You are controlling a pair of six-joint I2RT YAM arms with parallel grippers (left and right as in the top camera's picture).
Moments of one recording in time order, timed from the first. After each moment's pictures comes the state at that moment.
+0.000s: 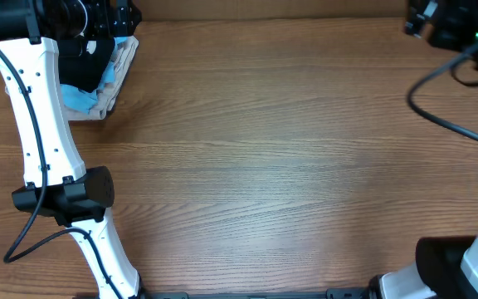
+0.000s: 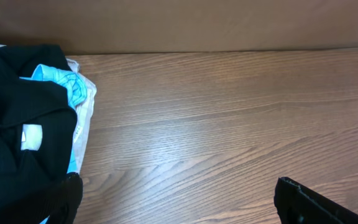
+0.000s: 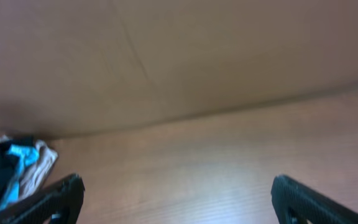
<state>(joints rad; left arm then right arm) 0.14 2.21 2.77 -1.45 0.42 0.05 0.06 1.71 2.56 -1.34 -0.01 0.22</state>
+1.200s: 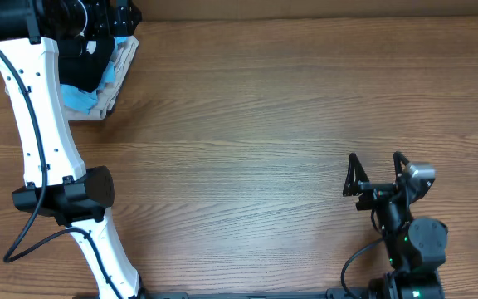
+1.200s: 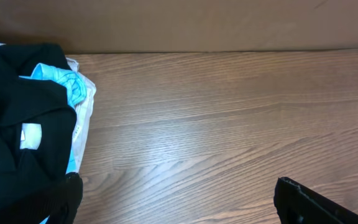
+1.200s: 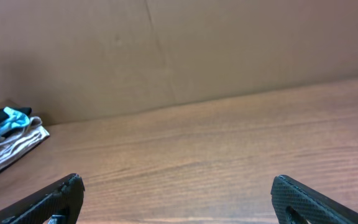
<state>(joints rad) 0.14 2.21 2.77 -1.45 0.42 0.04 0.07 0.31 0.19 0.04 -0.05 0.23</state>
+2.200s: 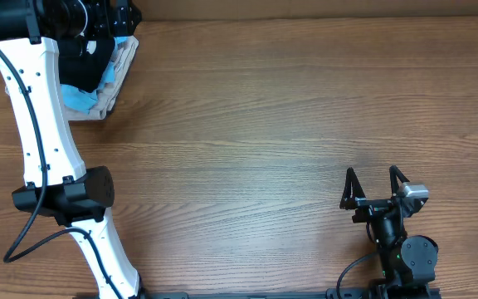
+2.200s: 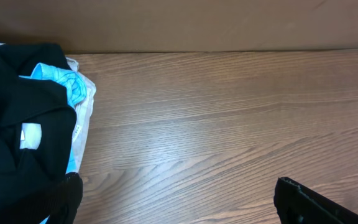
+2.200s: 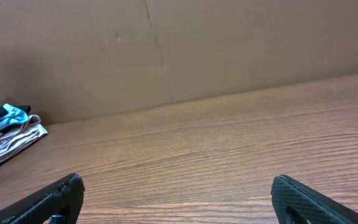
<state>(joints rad) 0.14 2.21 2.77 -1.45 0.42 0.04 0.07 0.01 0.02 -0.03 -0.04 0.23</state>
